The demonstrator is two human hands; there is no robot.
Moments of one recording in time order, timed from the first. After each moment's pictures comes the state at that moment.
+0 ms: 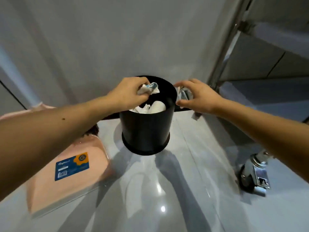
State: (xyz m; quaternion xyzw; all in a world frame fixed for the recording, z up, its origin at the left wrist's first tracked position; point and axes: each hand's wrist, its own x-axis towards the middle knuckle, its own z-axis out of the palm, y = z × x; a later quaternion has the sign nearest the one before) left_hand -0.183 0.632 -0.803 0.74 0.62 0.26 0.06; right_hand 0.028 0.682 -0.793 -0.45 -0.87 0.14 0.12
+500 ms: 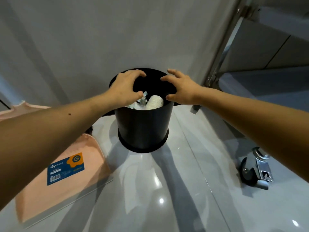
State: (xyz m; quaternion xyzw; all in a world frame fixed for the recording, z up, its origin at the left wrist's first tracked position) left_hand -0.203 0.664 -0.831 0.72 0.64 0.24 0.08; right_hand -0.016 0.717 -0.821 -0.46 -0.87 0.13 0.05
